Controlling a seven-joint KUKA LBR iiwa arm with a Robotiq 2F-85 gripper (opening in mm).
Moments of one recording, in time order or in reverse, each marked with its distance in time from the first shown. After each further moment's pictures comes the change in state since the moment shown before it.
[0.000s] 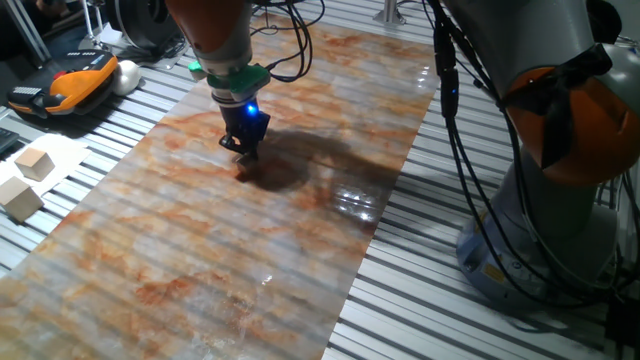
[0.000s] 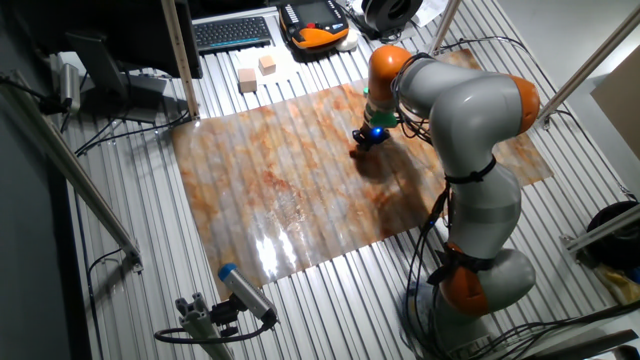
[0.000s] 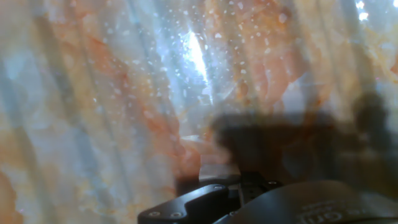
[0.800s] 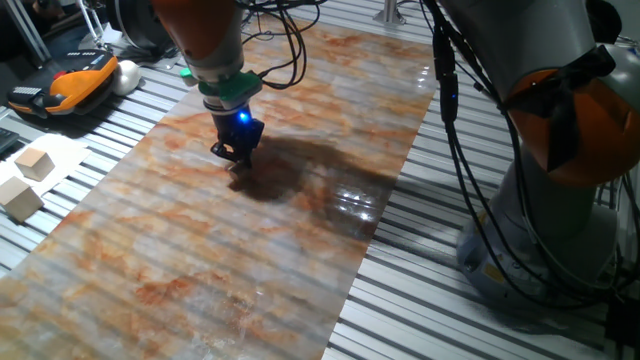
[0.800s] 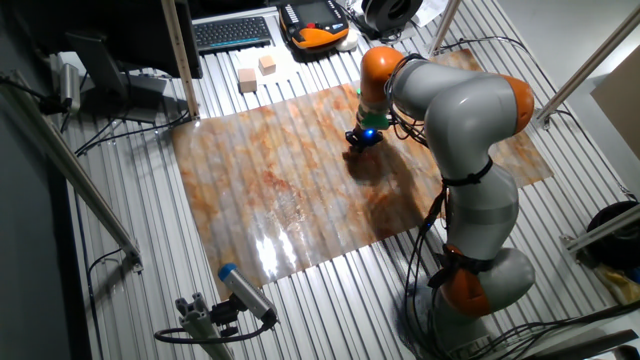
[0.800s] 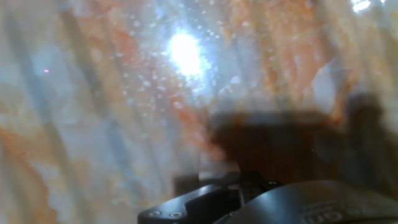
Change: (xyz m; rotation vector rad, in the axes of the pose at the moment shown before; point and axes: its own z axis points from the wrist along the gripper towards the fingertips) arm 0.009 0.028 -0.002 0.009 0.005 0.039
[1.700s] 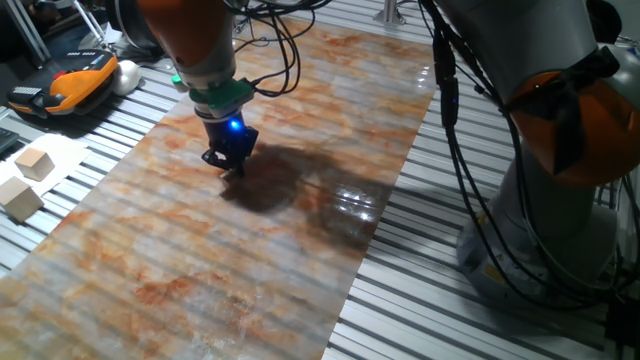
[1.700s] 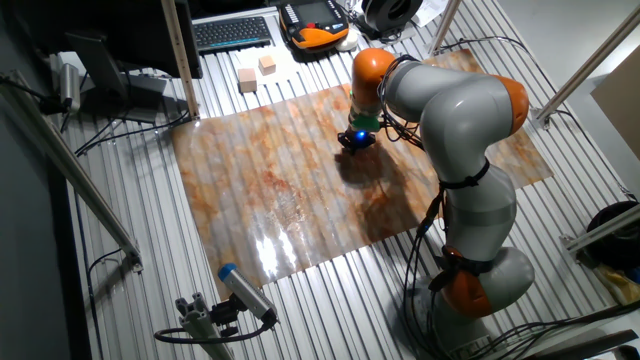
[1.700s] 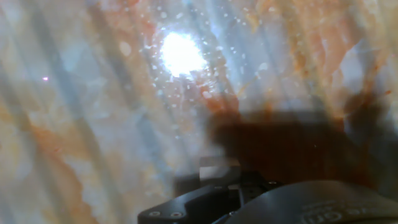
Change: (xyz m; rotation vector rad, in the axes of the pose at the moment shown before) arm 0.009 0.027 -0.002 -0.006 0.001 0.048
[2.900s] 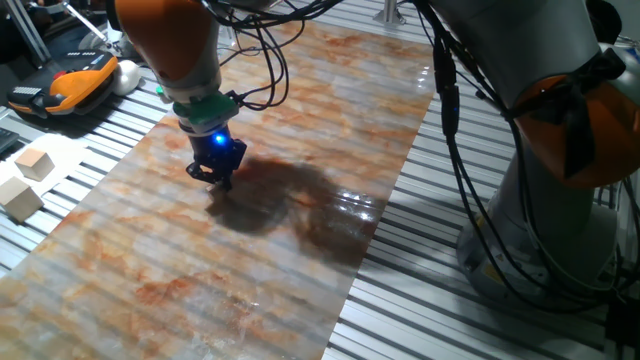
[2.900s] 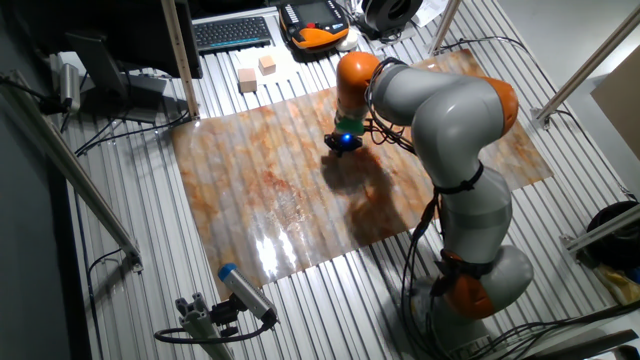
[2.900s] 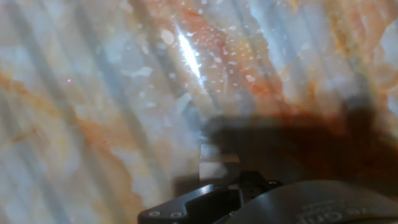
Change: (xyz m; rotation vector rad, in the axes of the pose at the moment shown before) arm 0.014 0.044 0.001 0.004 -0.022 0.064
